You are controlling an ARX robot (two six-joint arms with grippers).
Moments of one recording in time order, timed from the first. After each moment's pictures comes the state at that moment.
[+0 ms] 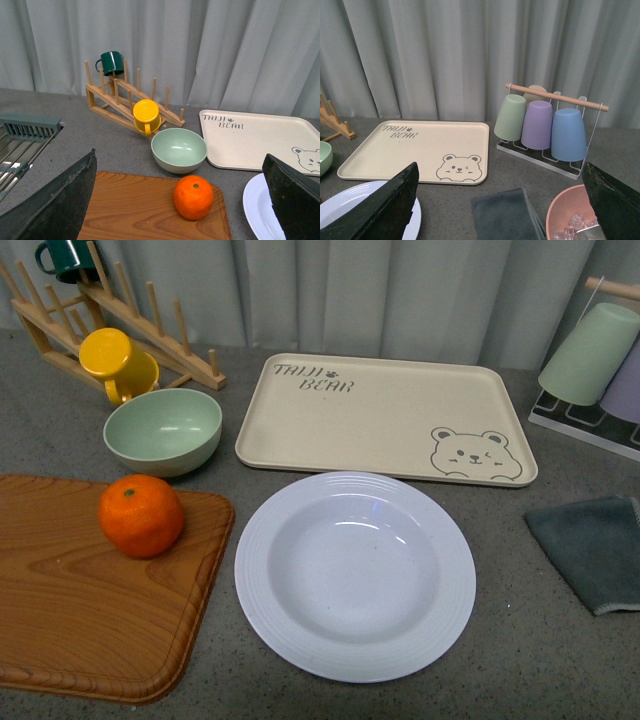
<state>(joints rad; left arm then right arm) 0.00 0.00 0.02 0.00 0.00 0.00 0.00 0.00 0.01 0.00 -0.01 0.00</state>
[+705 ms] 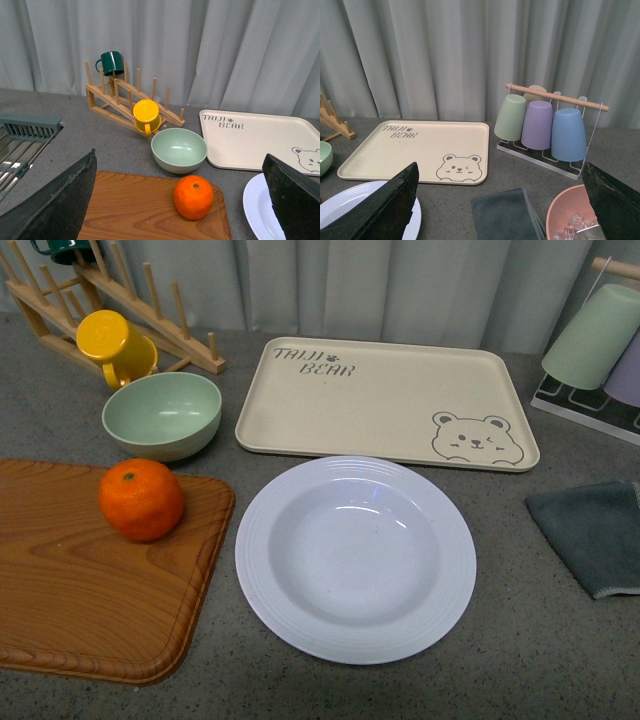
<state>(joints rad) 0.00 0.00 0.02 0.00 0.00 0.00 0.00 0.00 0.01 0.00 -0.01 0.00</state>
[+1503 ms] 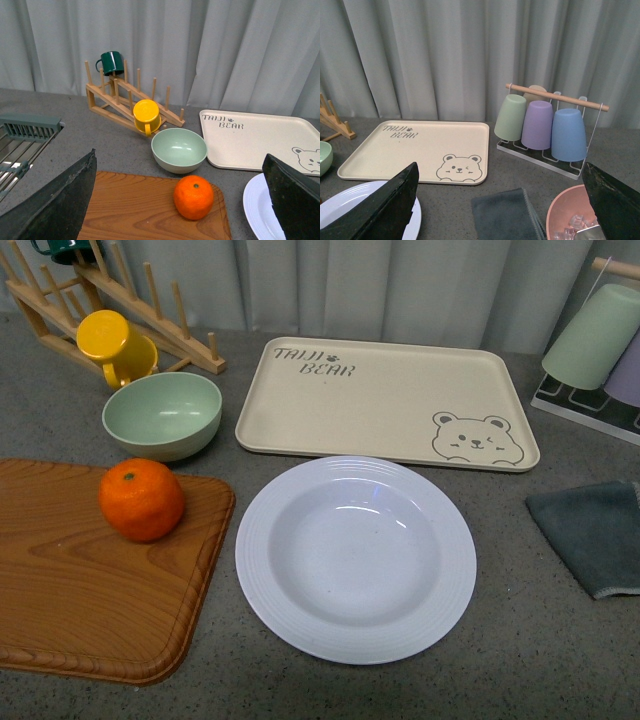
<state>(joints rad) 0.00 0.00 0.02 0.00 0.00 0.00 0.00 0.00 0.01 0.00 -0.01 0.00</state>
